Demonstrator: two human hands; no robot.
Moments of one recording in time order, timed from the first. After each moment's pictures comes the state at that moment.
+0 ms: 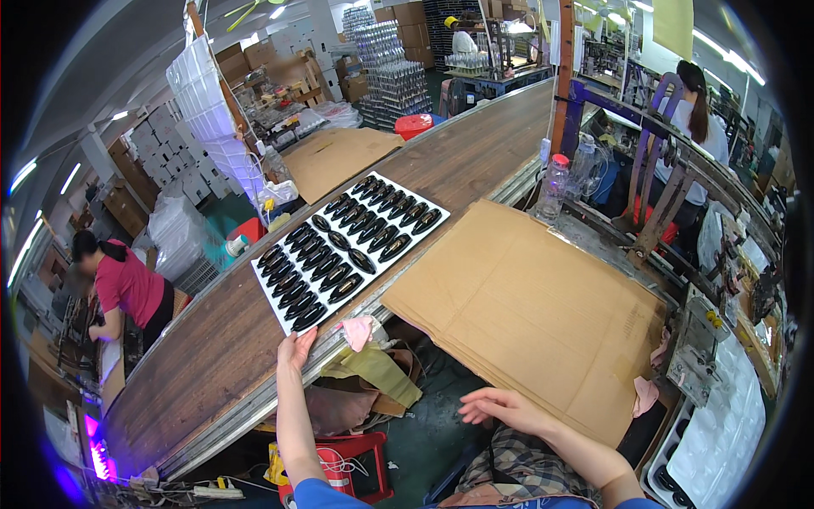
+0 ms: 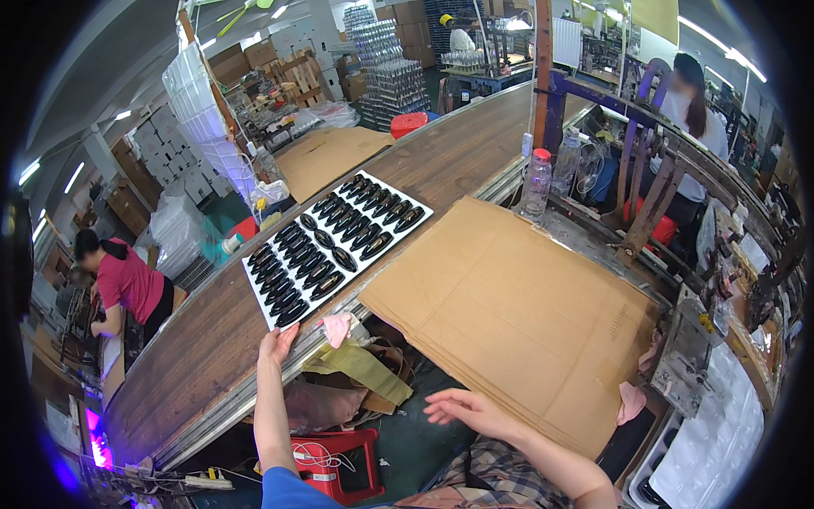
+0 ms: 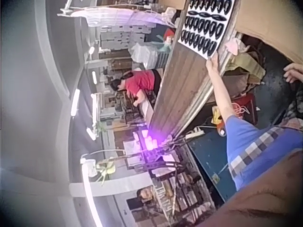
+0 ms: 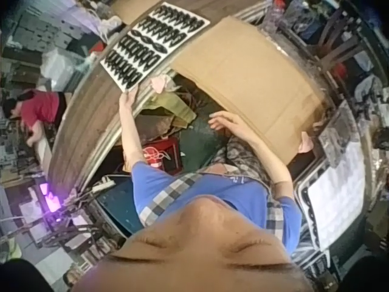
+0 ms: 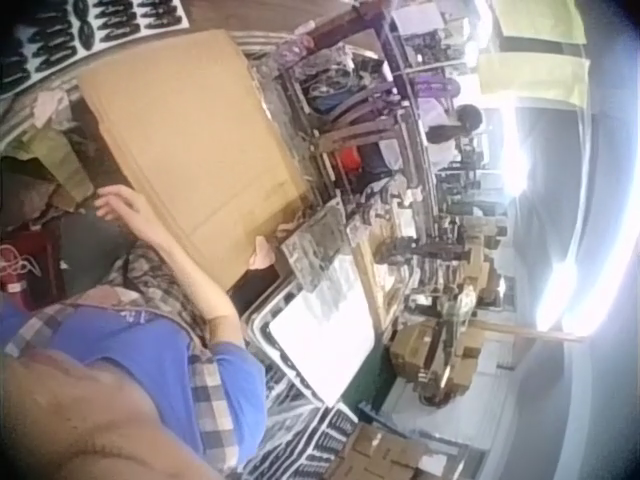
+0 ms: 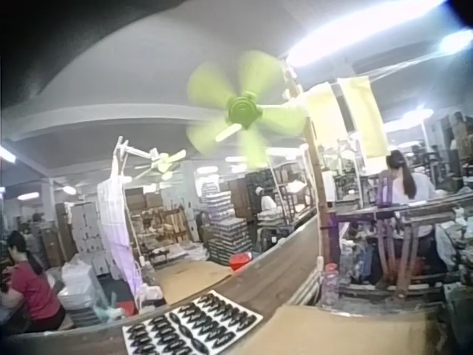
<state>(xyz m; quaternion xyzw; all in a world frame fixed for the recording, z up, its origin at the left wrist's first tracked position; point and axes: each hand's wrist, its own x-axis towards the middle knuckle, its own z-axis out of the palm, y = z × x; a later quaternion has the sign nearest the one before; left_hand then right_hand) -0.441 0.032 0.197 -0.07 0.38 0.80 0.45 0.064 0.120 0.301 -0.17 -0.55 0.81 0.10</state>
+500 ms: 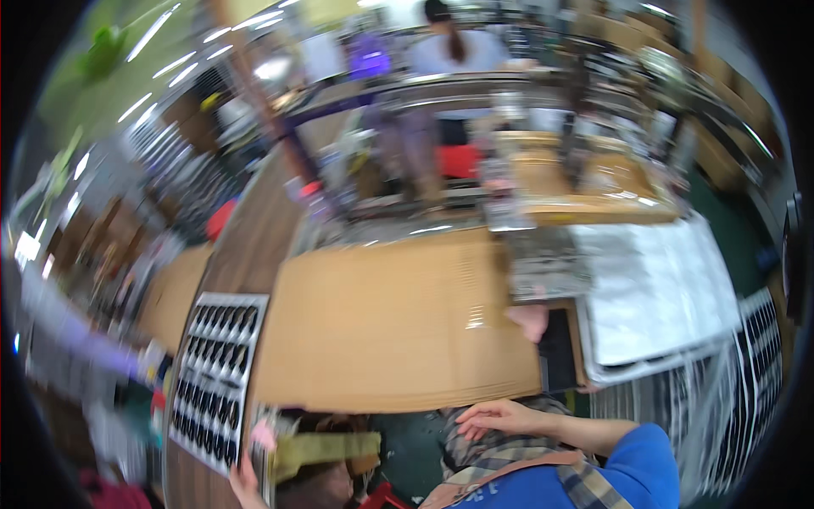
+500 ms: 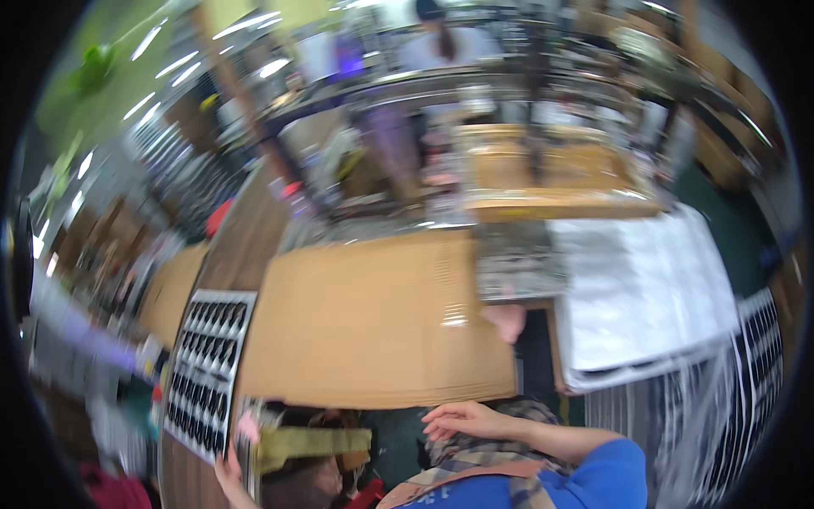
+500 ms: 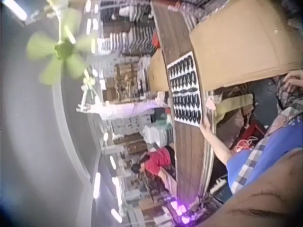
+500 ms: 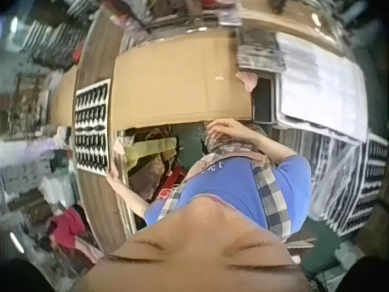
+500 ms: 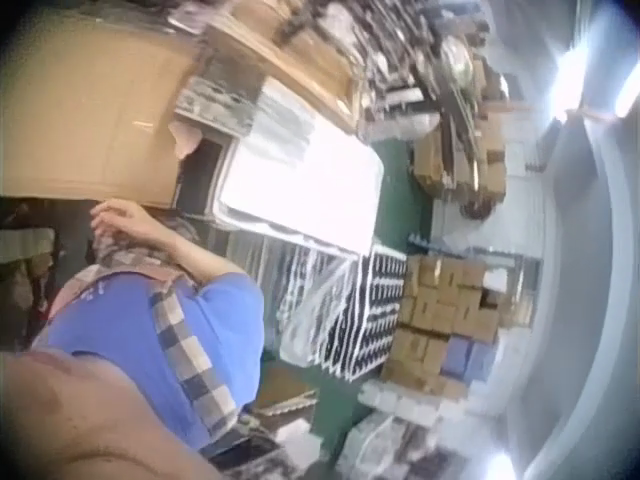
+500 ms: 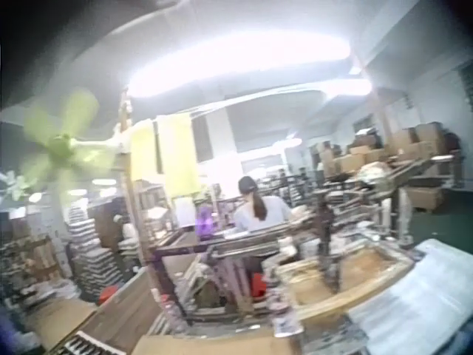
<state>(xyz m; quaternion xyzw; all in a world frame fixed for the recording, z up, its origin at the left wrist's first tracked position) -0.394 0.048 0.218 -0.09 0.33 0.79 0.51 0.236 0.042 0.288 -0.33 -0.43 0.78 0.32</state>
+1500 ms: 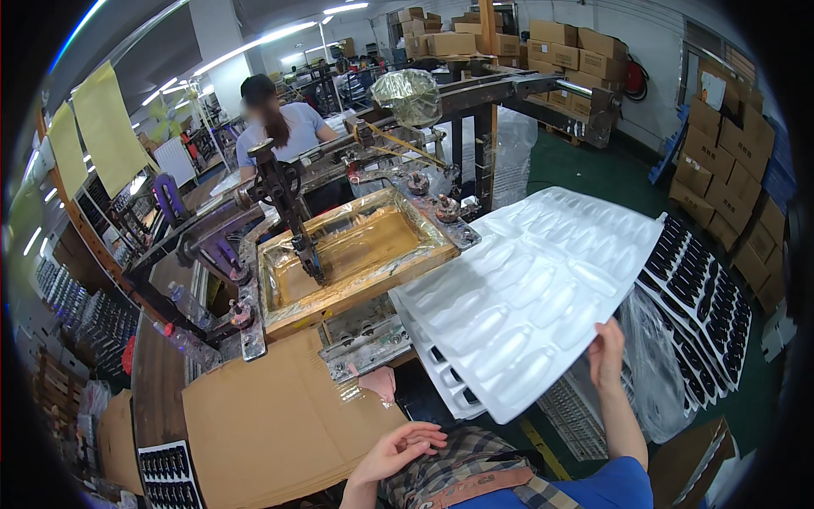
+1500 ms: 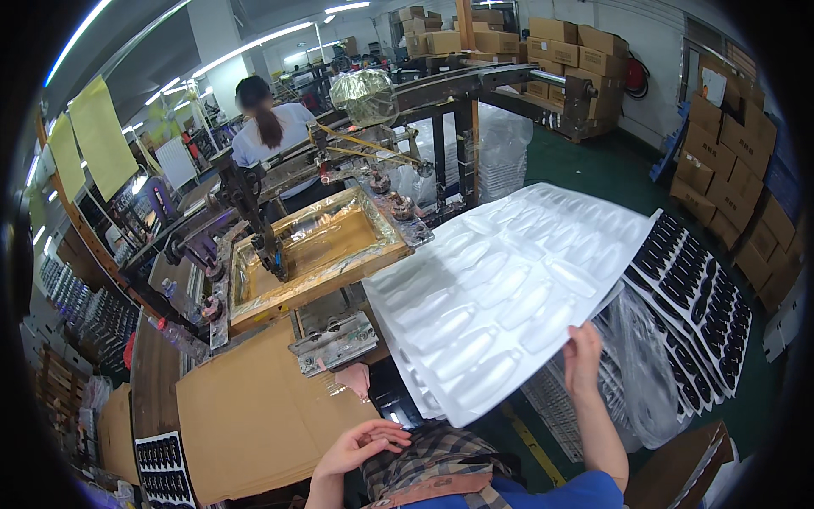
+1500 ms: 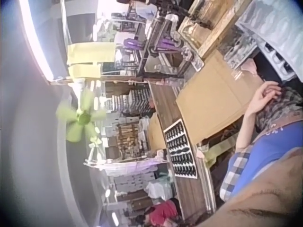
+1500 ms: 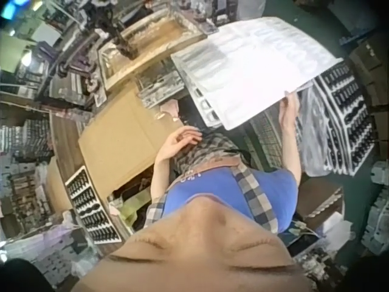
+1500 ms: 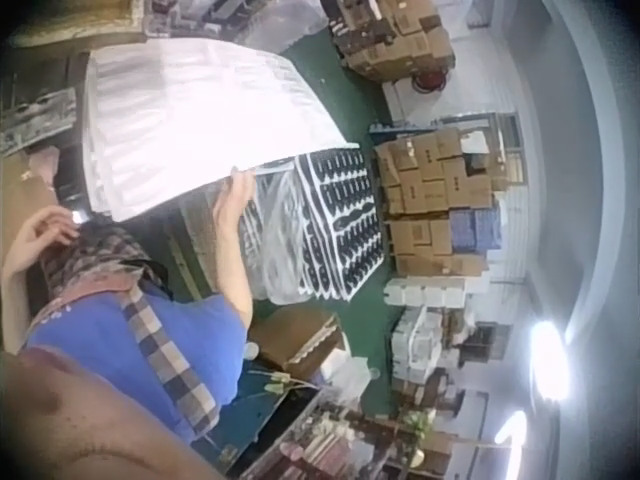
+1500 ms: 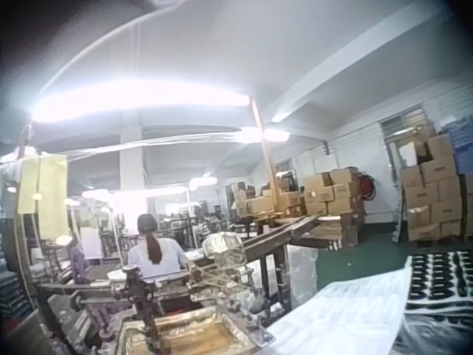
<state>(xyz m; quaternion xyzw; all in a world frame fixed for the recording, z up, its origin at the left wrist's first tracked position) 0.201 0.091 0.355 0.57 0.05 0.02 0.82 0.494 -0.126 0.389 -0.53 -0.14 0.08 0.83</state>
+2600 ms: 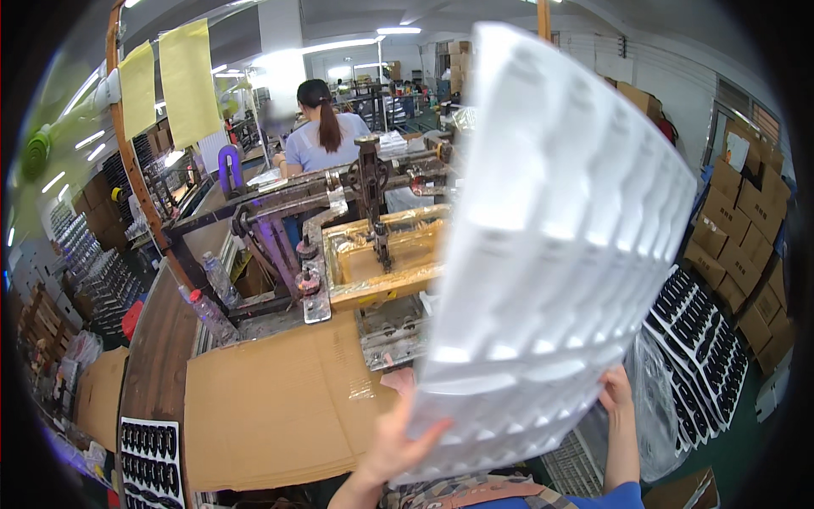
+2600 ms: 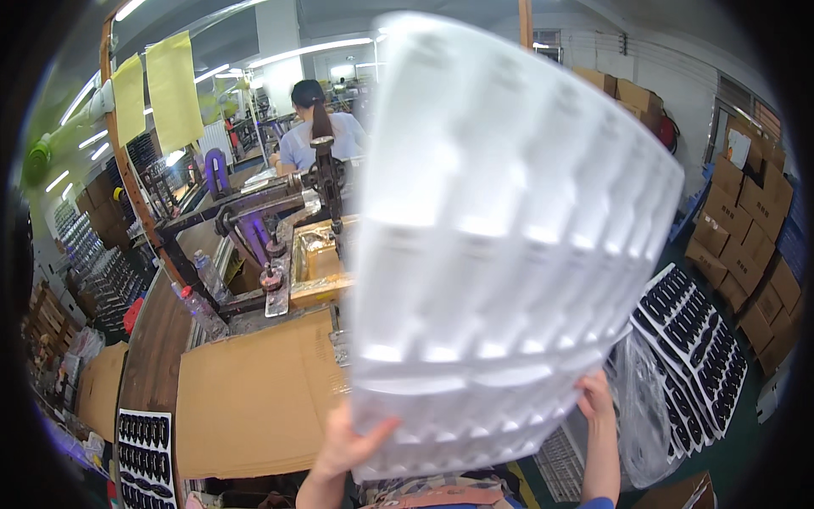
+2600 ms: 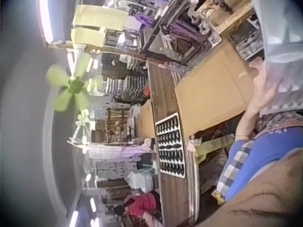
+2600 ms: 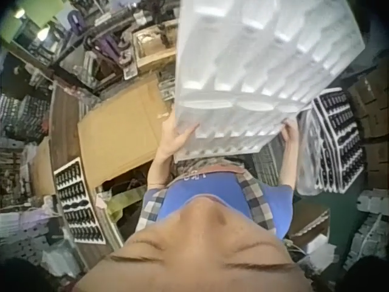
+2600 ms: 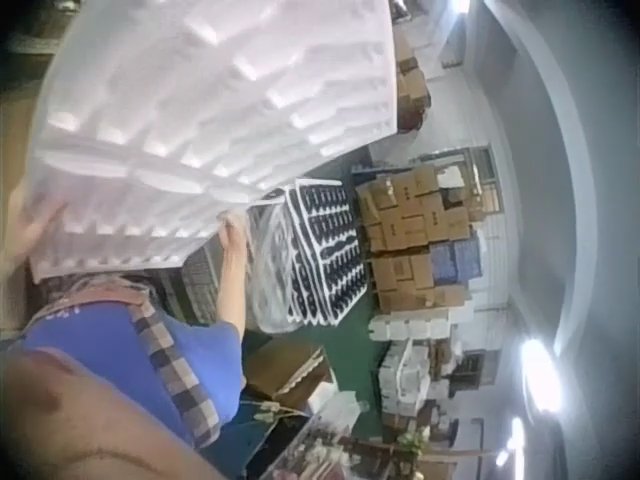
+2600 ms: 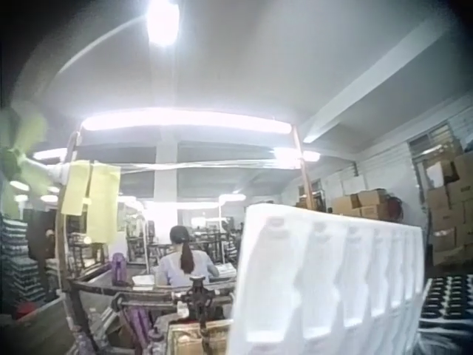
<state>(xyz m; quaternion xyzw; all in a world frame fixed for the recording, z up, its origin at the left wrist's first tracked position) 0.186 0.080 0.436 0.80 0.10 0.37 0.47 0.491 -0.159 0.361 -0.45 -0.21 0.28 0.82</state>
